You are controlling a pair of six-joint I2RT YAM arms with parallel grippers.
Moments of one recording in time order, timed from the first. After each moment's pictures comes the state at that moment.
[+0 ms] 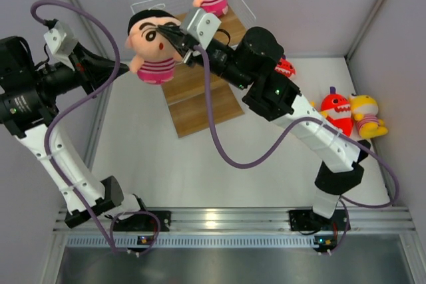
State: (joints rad) left arm 0.48 1.40 2.36 -1.35 1.48 0.52; right arm 1.10 1.76 2.30 -0.14 -0.08 -0.50
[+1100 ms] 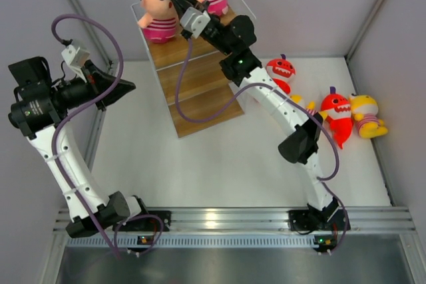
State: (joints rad) left arm 0.49 1.28 1.93 -1.31 1.42 0.50; right arm 0.77 2.21 2.48 0.38 -0.40 -0.75
